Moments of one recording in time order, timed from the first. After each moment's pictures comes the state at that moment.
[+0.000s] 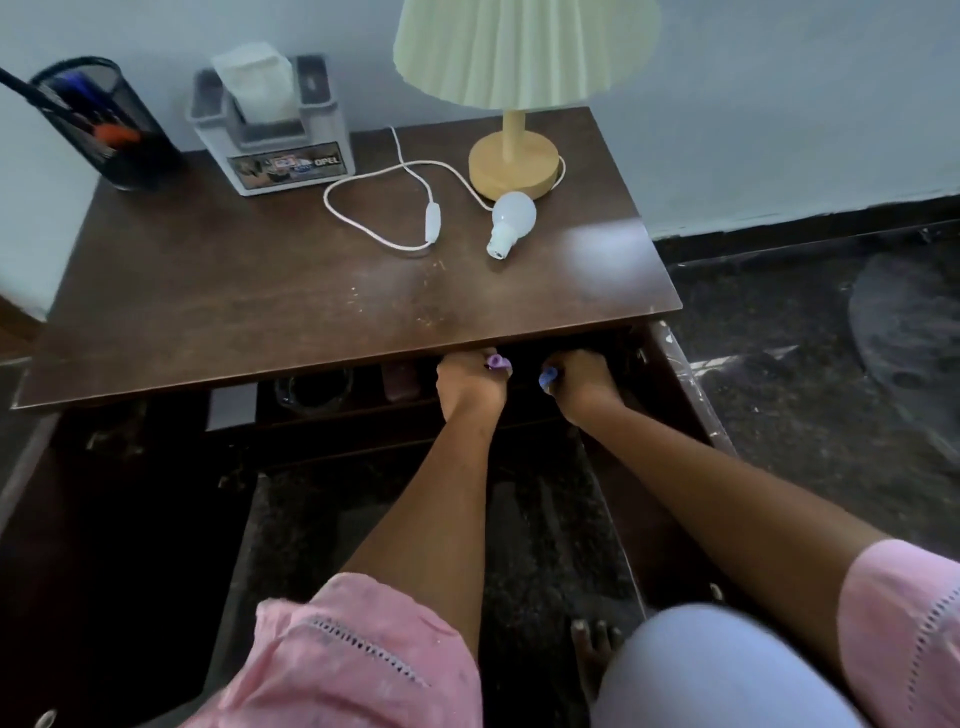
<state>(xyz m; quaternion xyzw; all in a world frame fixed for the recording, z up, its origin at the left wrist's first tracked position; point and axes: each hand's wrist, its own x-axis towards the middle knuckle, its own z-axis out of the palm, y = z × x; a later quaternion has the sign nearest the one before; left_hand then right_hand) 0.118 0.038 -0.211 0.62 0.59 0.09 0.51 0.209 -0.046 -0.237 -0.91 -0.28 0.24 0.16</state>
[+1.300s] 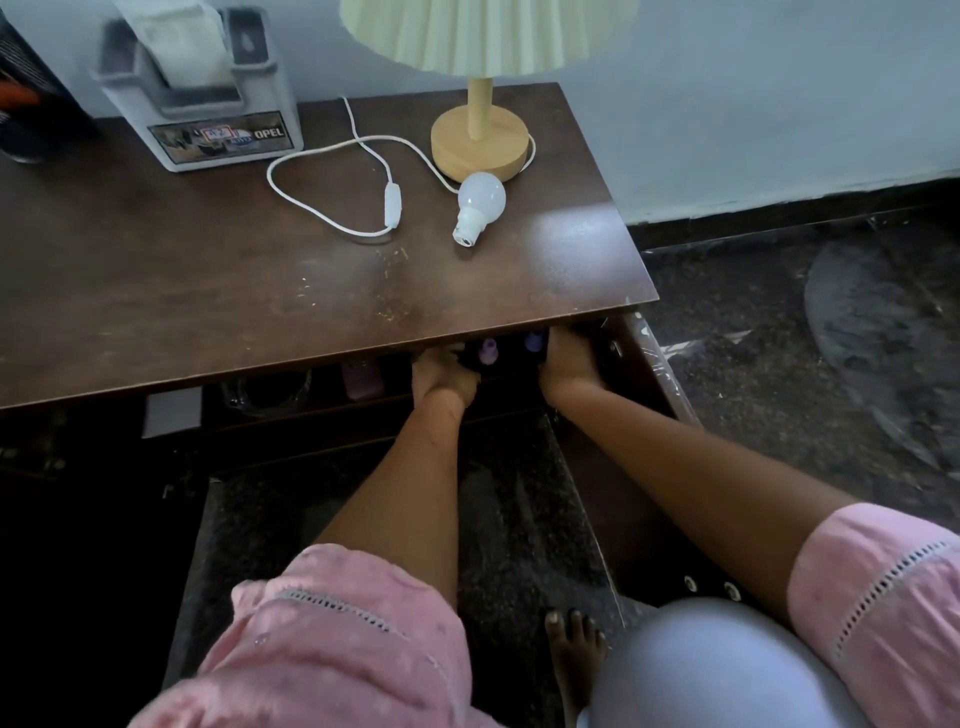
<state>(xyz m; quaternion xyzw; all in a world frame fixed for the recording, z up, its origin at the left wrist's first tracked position) 0.126 0.056 -0.246 0.74 0.51 -0.04 0.44 0.218 -0.048 -0.224 -0.93 -0.24 0.22 0.19</state>
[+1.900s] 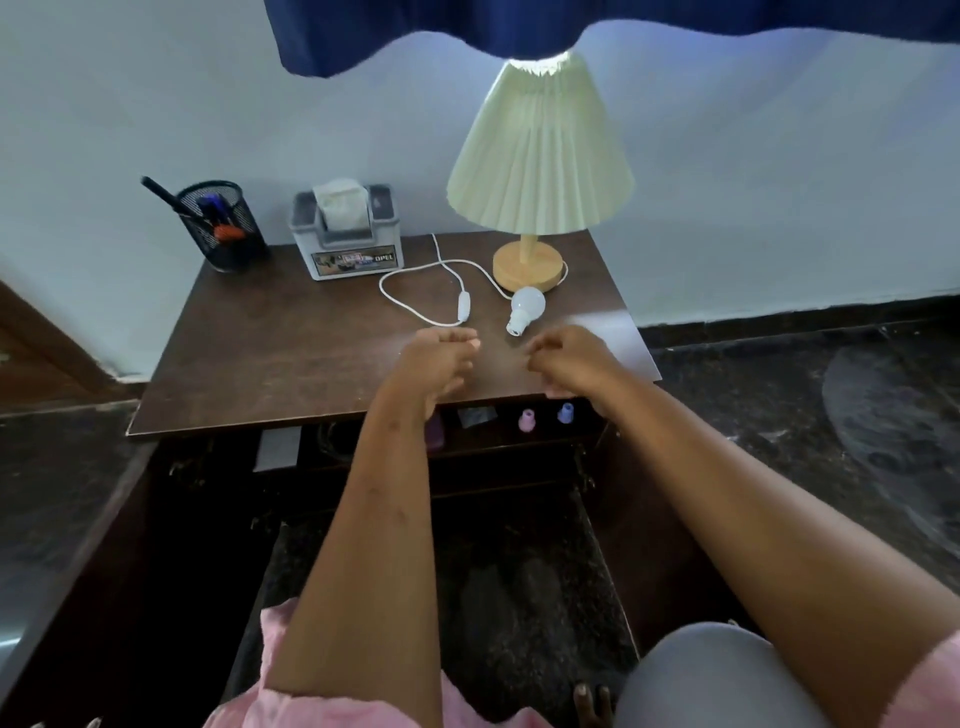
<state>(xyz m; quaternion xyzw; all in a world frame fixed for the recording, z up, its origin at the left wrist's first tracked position) 0.057 0.080 -0.068 0.59 0.42 0.11 0.68 0.178 -0.031 -0.068 -0.83 -0.24 0.33 0.38</state>
